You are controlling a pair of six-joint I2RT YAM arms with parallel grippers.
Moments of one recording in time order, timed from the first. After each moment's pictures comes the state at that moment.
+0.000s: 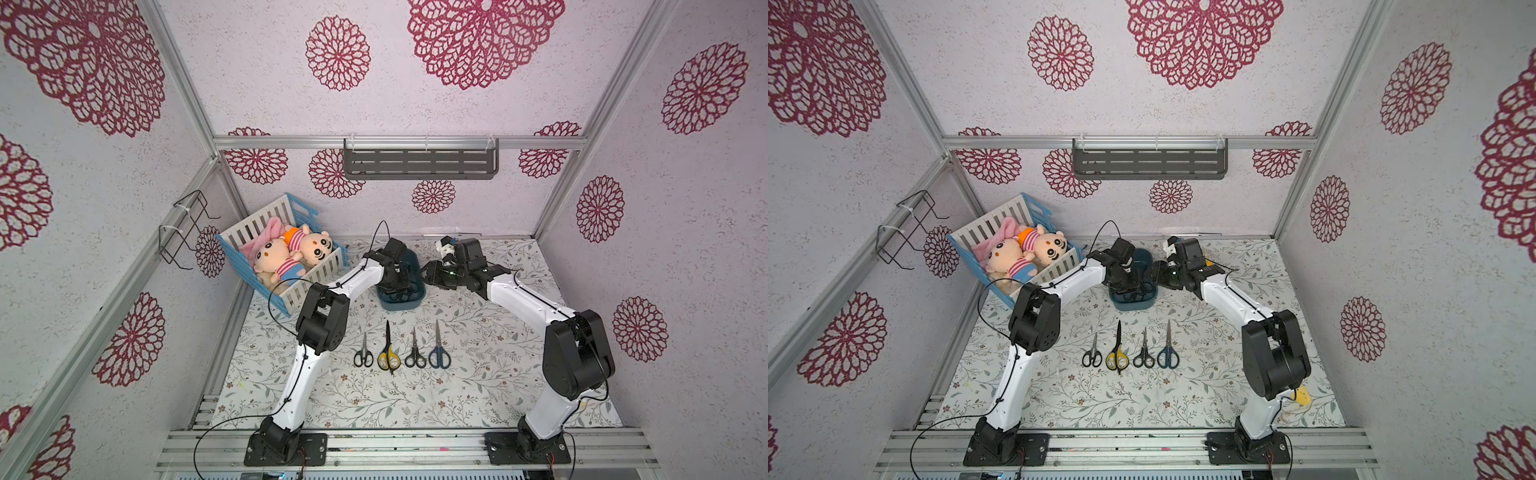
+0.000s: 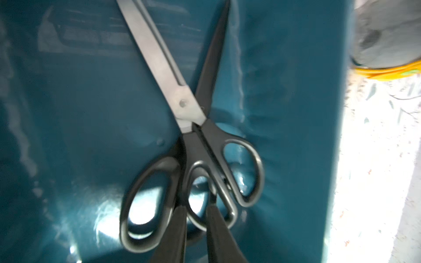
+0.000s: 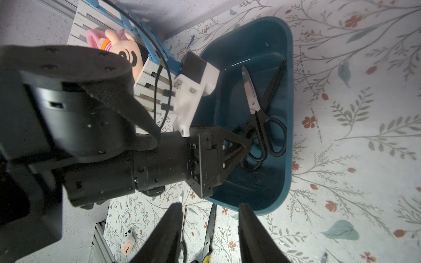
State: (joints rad) left arm -0.53 2.44 2.07 -0.77 0.17 -0.63; right arm 0.36 1.74 1.34 -0.30 -0.43 0.54
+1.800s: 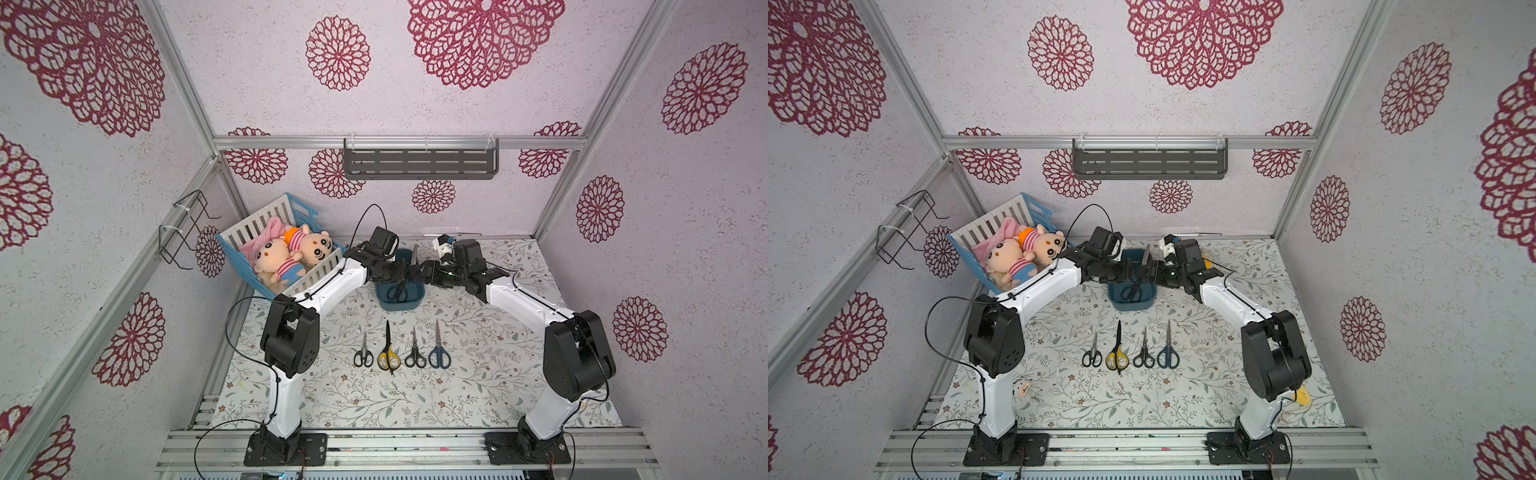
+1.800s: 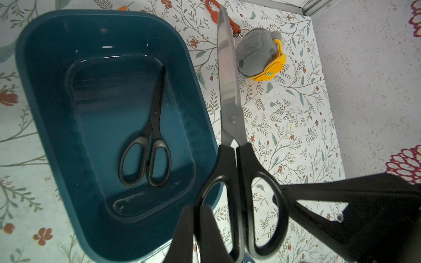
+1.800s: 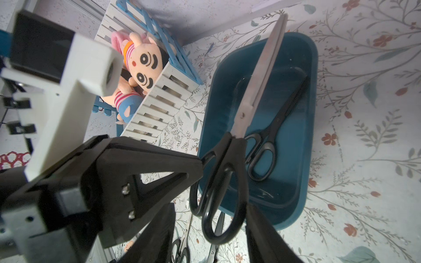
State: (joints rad) left arm -0.54 2.04 1.77 -0.61 0.20 -0.49; right arm 0.37 1.73 1.30 -0.19 -0.48 0.53
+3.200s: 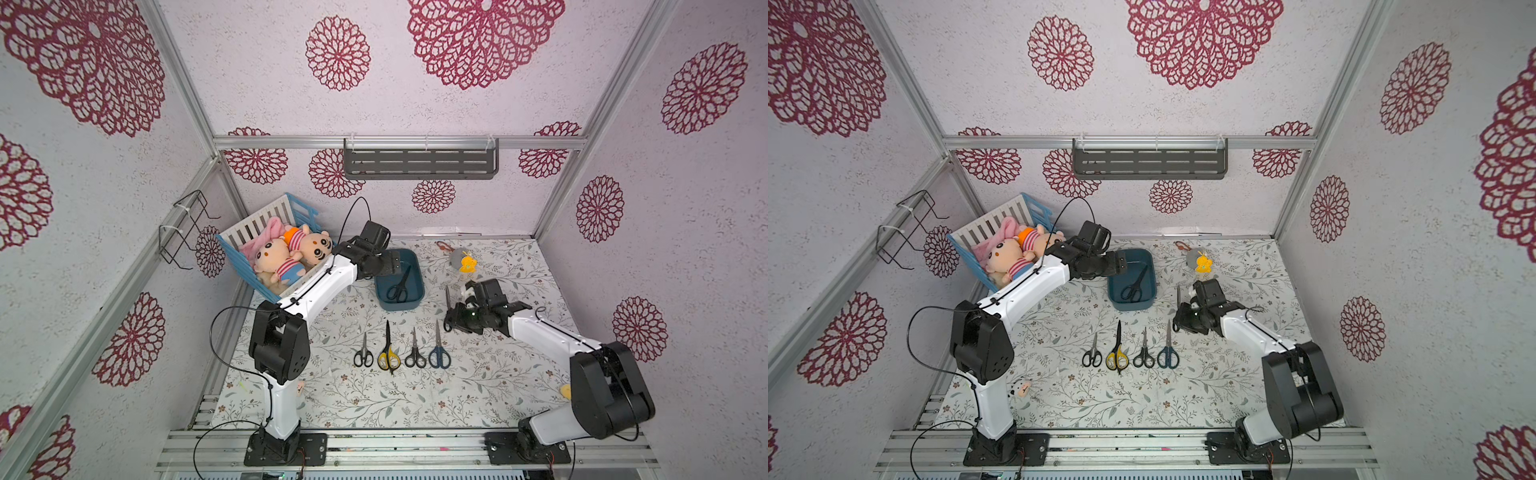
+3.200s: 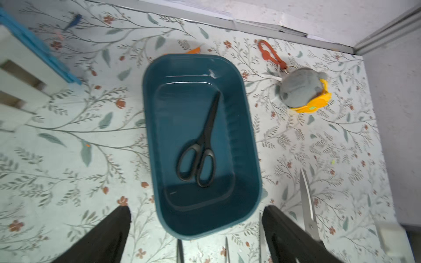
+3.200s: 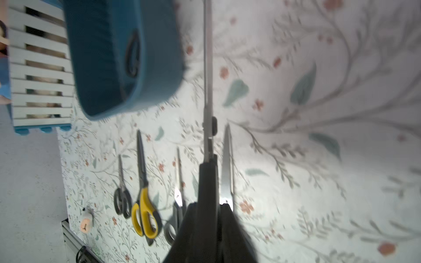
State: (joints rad) left arm -0.49 1.95 1.77 -0.73 -0.07 -0.54; right arm 0.30 1.44 0.81 -0.39 -0.35 0.58
